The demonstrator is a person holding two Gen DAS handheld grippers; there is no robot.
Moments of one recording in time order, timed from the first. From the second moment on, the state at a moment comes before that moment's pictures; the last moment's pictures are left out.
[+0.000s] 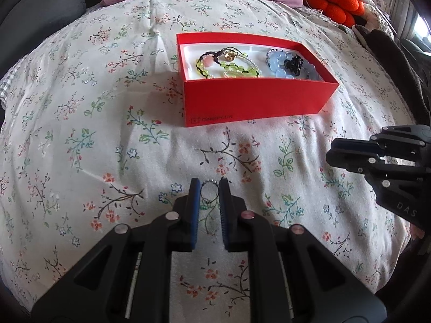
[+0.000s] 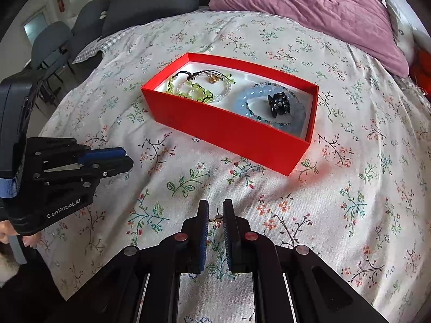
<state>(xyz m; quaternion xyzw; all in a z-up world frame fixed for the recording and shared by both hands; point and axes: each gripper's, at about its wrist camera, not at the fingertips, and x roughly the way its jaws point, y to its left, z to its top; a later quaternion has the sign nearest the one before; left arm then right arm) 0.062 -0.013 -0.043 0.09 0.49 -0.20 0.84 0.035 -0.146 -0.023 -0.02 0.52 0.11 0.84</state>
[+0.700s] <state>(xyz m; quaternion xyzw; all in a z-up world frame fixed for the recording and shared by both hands) 0.097 -0.024 0.016 0.02 0.43 -0.18 0.89 0.057 -0.176 0.030 0.06 0.48 0.08 0.87</state>
